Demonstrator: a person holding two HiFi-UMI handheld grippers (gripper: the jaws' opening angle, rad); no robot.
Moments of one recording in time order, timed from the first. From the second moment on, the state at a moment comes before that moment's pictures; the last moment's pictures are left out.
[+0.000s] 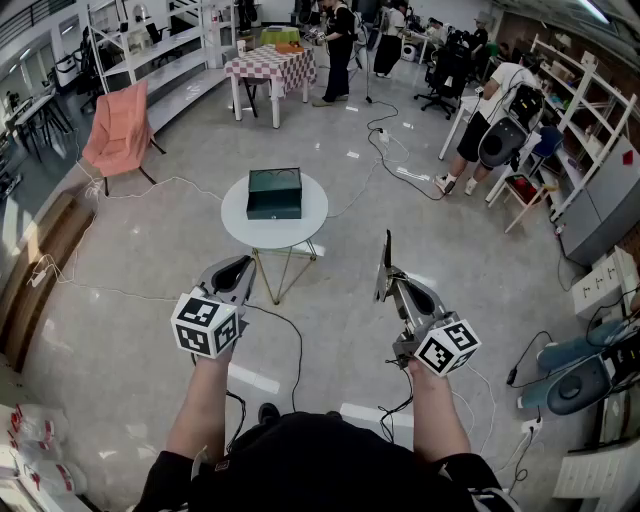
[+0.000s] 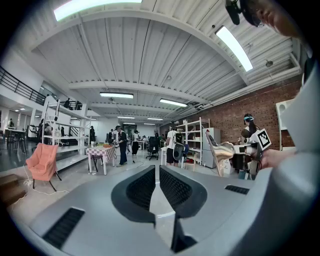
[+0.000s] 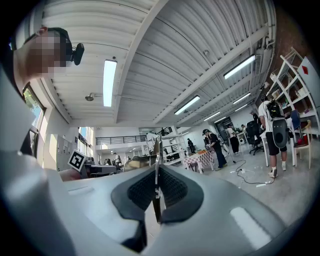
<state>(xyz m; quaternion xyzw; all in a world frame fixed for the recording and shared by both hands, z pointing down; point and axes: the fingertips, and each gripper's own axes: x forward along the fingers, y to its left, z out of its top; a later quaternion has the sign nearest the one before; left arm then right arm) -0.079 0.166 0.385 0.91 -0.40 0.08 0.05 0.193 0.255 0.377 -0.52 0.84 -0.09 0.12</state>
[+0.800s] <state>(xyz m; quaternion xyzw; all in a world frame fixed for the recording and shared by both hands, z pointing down) -0.007 0.198 0.400 0.91 -0.40 0.08 0.06 0.251 0.301 0.394 -0.50 0.85 -0.11 0.13</state>
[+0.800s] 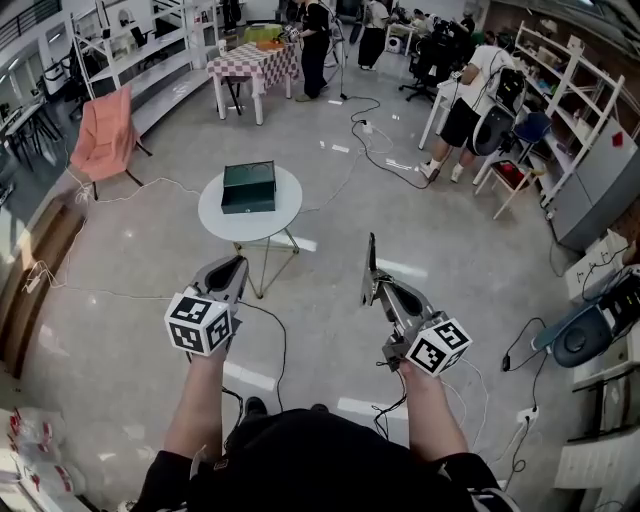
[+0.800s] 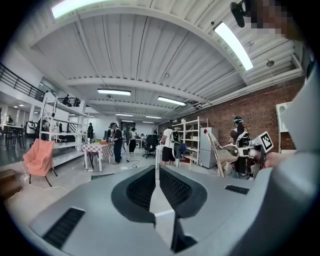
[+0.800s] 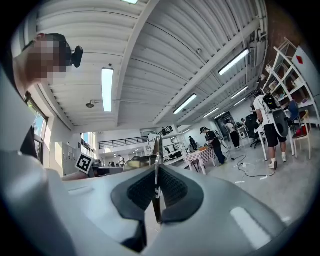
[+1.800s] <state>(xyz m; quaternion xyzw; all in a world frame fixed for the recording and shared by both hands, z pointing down) 0.016 0.143 0.434 0.90 -0.41 0.08 0.09 0.289 0.235 0.420 -0.50 0.85 -0.15 0.11</state>
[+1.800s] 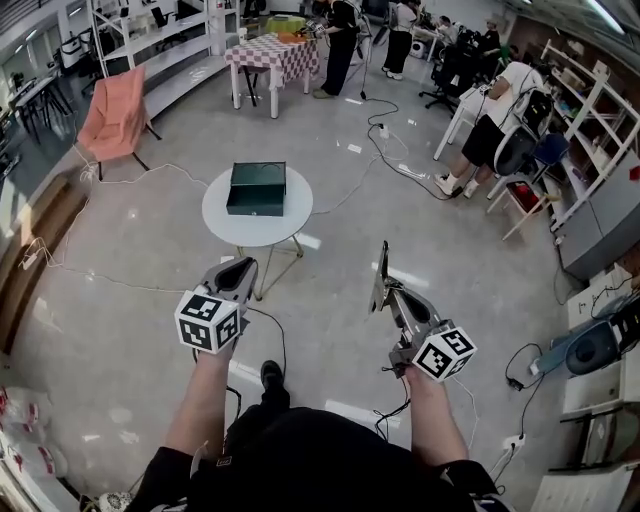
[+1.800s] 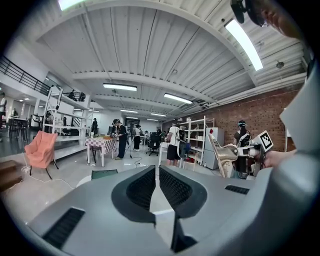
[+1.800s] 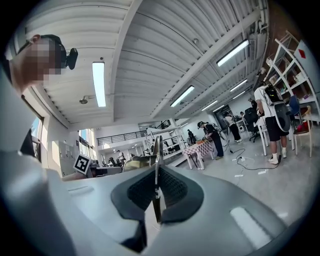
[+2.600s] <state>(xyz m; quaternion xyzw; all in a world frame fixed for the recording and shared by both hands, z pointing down) -0.070 -0.011 0.436 0.88 -0.45 0.06 0.11 0.213 0.058 0.412 -0.47 0.86 -0.17 0.09</state>
